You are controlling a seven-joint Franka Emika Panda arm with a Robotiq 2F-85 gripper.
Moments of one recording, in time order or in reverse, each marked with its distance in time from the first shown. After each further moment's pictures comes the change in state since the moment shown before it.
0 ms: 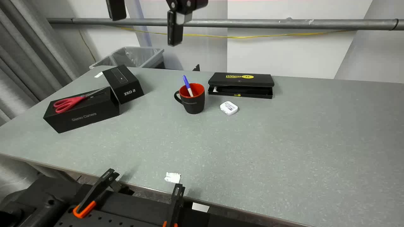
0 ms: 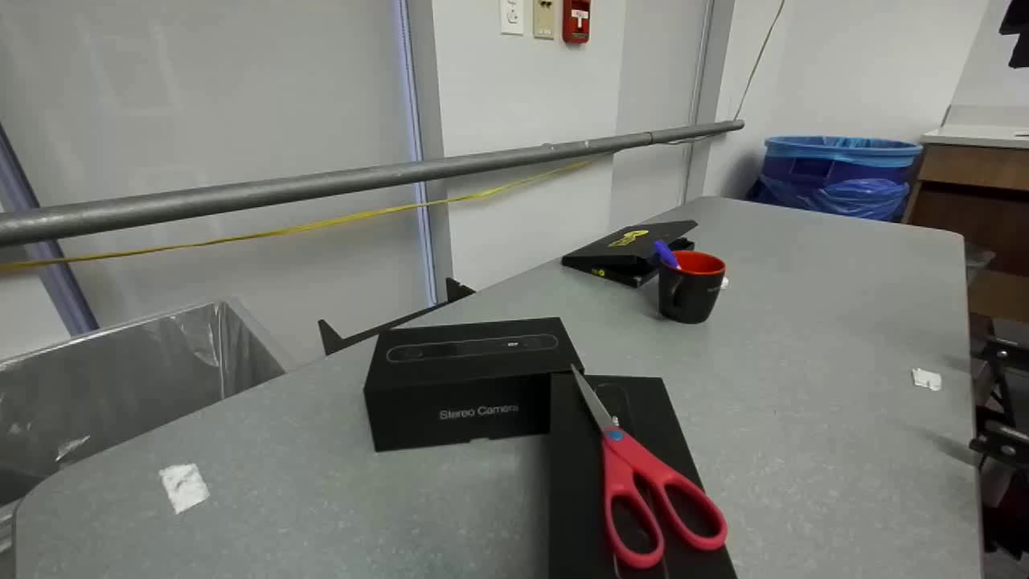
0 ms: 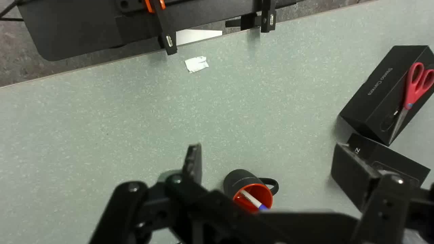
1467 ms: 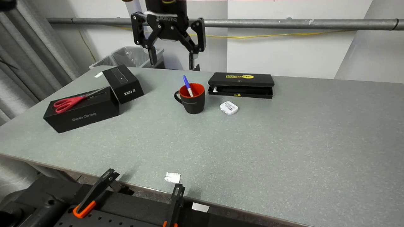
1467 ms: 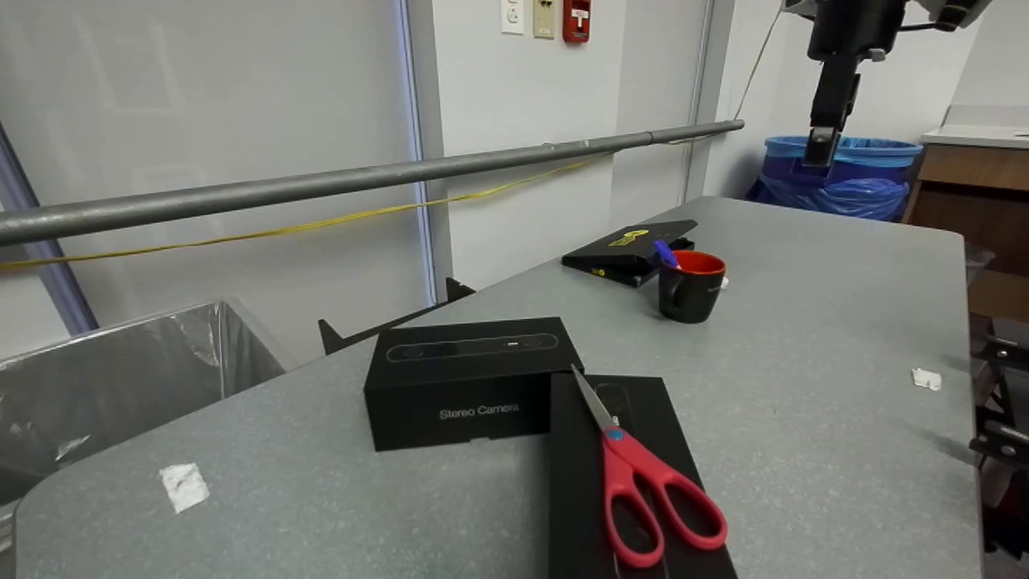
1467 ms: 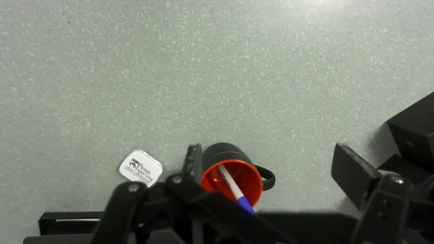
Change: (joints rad) arm 0.158 0.540 0.112 0.121 0.033 0.427 -0.163
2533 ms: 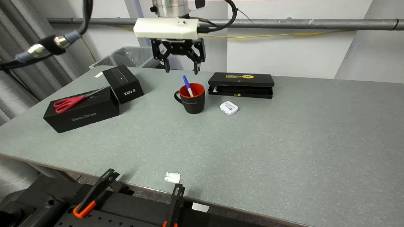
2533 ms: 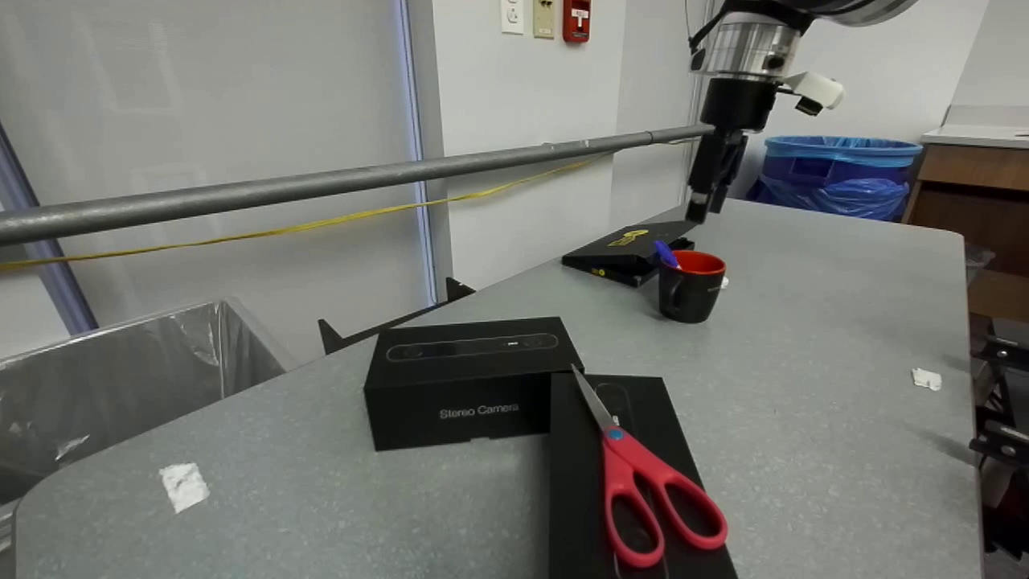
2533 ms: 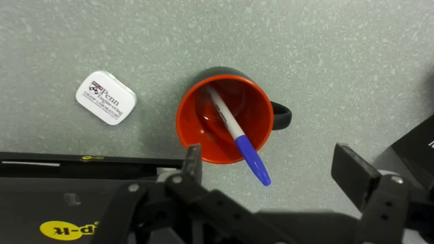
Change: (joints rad) arm -0.009 0.377 0.120 0.190 0.083 0.306 0.001
